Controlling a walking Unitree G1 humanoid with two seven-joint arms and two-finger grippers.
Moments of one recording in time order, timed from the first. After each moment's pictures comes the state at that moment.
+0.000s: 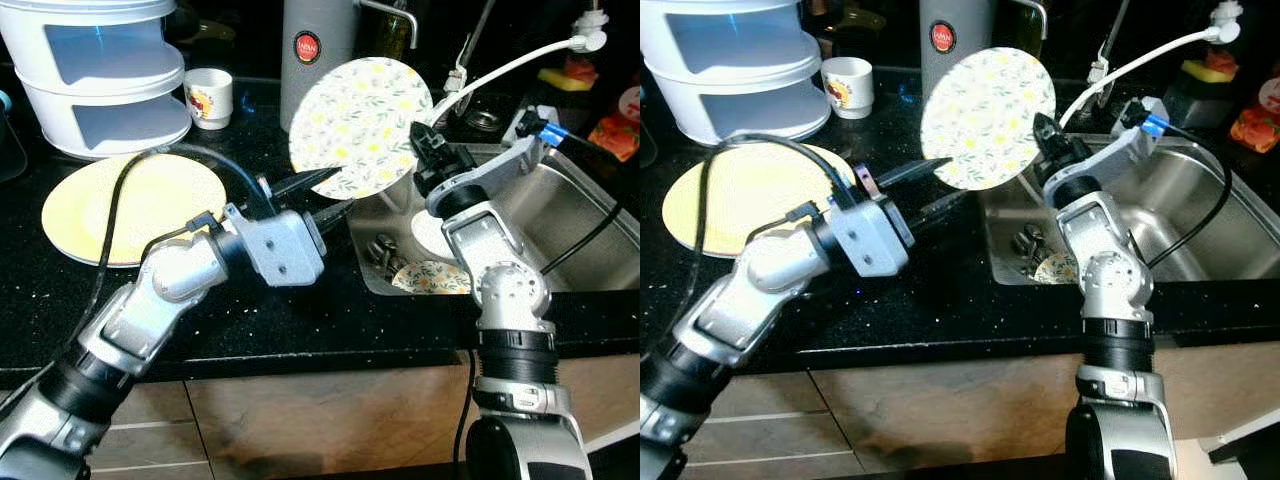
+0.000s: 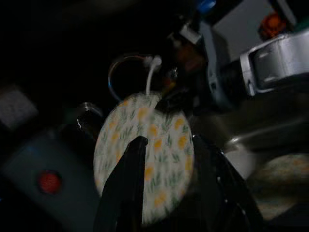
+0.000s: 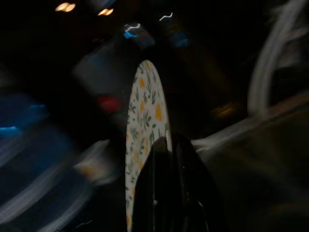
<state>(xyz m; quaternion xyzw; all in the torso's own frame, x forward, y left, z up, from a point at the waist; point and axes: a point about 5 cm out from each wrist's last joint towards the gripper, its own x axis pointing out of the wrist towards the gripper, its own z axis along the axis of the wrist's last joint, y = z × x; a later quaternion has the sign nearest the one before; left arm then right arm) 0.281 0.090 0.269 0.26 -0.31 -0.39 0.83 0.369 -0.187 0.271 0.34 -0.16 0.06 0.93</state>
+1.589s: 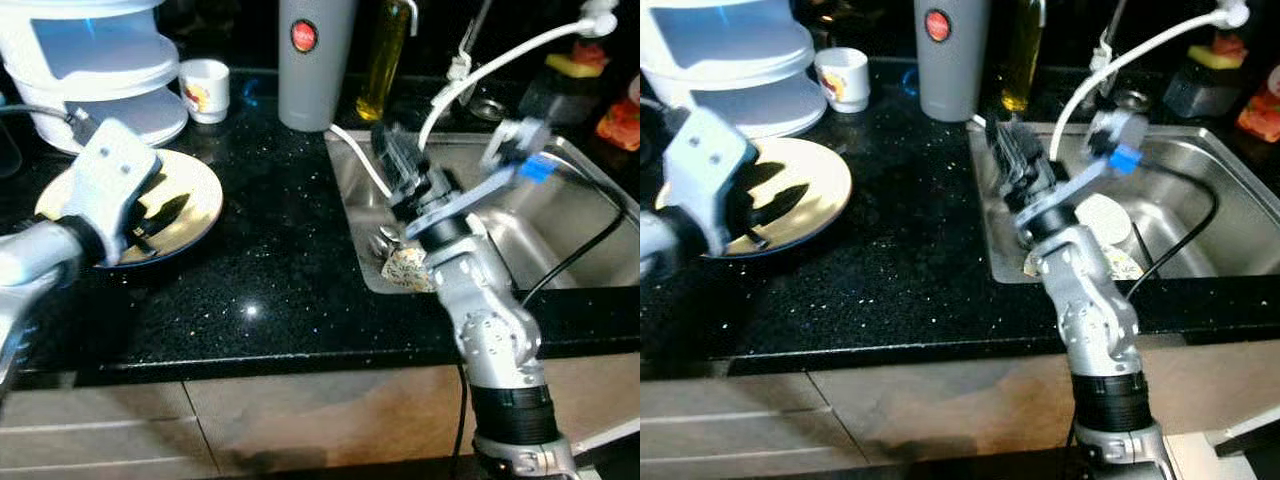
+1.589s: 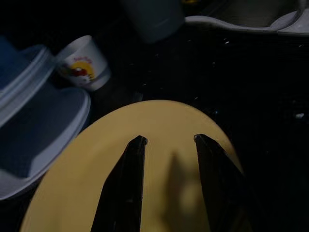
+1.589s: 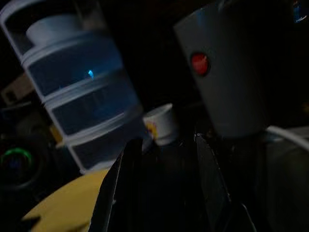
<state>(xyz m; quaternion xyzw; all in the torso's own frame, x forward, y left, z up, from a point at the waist) 0.279 0.236 0.280 0.26 -0.03 -0.20 0.94 0.316 -0.113 0.261 0.26 -0.20 0.25 0.91</state>
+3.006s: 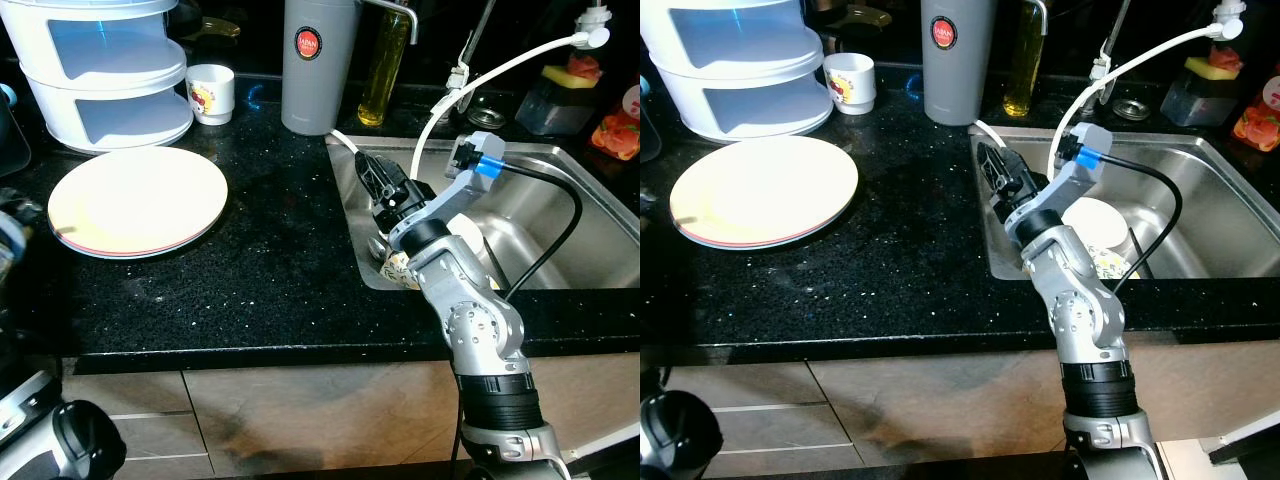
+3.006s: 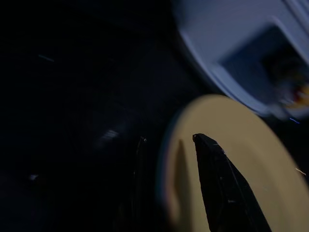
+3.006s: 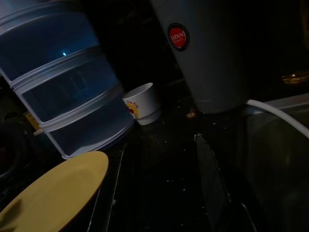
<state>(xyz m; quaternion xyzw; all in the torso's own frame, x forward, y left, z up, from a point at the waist) 0.297 0.311 0.258 -0.33 0.03 0.18 0.92 0.331 -0.114 0.250 0.27 -0.14 0.22 0.93</state>
